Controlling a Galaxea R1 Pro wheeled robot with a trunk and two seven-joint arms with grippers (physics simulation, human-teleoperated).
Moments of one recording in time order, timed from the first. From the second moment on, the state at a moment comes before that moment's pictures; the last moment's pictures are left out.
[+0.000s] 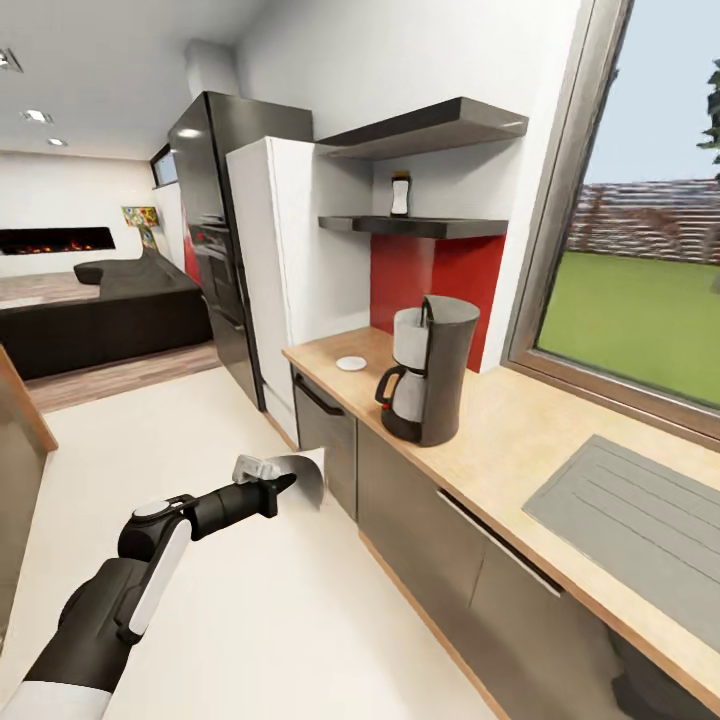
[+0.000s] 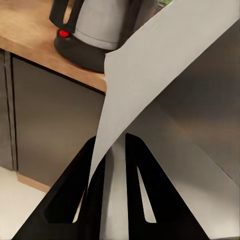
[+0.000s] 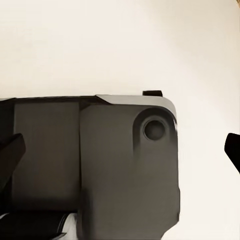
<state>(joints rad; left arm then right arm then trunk) -0.47 0.14 -0.08 -1.39 0.24 0.59 -0.63 0.00 0.06 -0.02 -0.26 0.00 -0.12 0.00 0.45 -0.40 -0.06</state>
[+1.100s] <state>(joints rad) -0.47 0.14 -0.08 -1.39 0.24 0.59 -0.63 0.00 0.06 -0.02 -0.26 0.00 -0.12 0.00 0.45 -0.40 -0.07</state>
